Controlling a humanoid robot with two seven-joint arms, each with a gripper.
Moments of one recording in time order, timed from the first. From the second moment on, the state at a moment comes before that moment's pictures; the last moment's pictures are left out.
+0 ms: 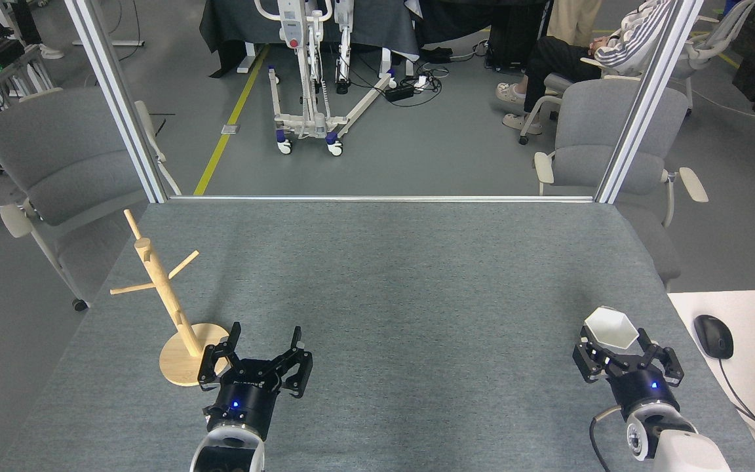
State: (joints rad) left arm -0.11 -0.11 -0.04 -1.46 -1.64 0.00 0.04; right arm -0.39 -0.23 -0.08 -0.77 1.38 -0.18 -0.20
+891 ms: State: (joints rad) left arm -0.11 -0.11 -0.04 -1.45 -1.64 -0.01 0.04; right arm -0.43 -0.23 -0.06 -0.71 1.38 -0.17 -0.21
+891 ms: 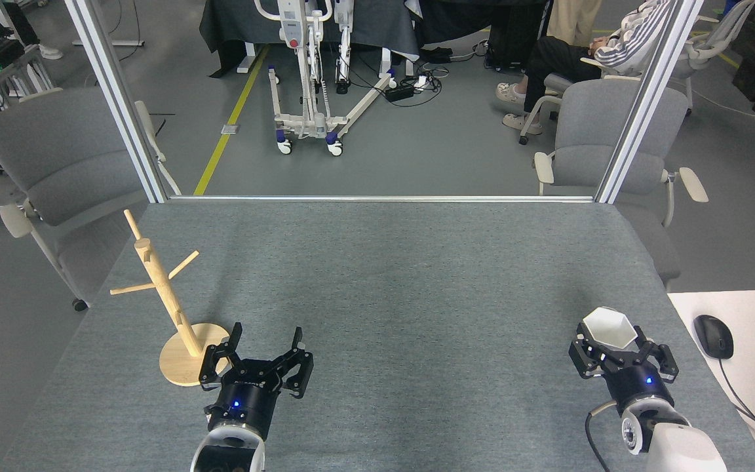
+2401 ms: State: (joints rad) left arm -0.12 -0.11 -0.04 -1.44 -1.64 0.00 0.04; right arm -0.45 -0.22 -0.06 -0.68 1.38 -0.18 -0.21
